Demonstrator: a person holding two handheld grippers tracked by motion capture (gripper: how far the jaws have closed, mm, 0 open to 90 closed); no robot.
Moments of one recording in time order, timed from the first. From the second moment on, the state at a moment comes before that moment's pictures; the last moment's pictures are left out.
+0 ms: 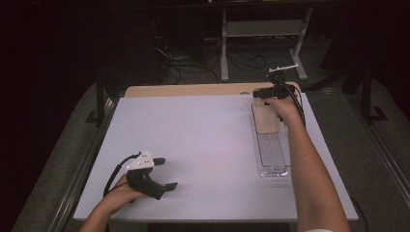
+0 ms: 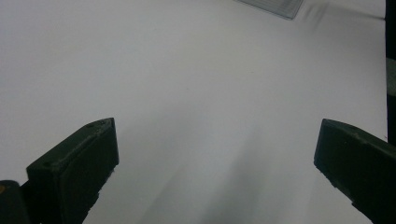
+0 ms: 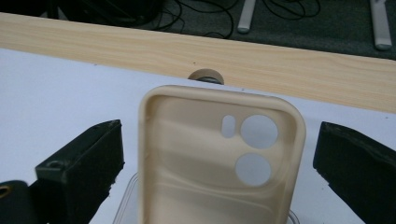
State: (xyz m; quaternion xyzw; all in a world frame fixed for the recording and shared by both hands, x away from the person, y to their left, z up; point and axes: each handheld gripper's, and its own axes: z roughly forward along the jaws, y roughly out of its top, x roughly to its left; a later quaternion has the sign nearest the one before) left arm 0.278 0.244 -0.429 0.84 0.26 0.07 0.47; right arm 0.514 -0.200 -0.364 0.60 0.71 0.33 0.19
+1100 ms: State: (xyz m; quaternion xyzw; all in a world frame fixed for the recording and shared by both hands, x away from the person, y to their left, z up) left arm 0.287 0.245 -0.420 0.85 0.25 0.08 0.46; right arm 0.440 -0.189 -0.344 0.51 0.74 0.40 0.17
